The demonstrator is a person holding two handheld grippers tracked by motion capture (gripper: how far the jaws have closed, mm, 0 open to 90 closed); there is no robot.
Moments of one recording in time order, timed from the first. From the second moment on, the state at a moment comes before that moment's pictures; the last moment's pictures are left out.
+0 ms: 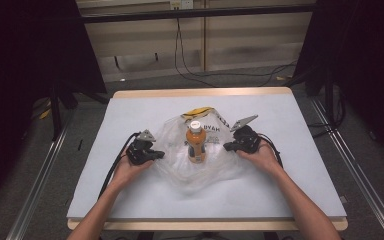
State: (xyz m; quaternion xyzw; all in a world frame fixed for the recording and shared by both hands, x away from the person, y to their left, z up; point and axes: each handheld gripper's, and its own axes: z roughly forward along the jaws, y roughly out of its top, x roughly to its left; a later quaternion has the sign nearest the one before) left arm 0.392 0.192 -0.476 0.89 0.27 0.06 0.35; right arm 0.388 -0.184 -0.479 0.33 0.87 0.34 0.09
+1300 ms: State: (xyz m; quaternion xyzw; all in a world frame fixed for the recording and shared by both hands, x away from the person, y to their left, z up) left arm 0.378 0.202 -0.461 0.86 0.28 0.06 0.43; right arm 0.378 -0.200 -0.462 0.35 0.83 0.42 0.11
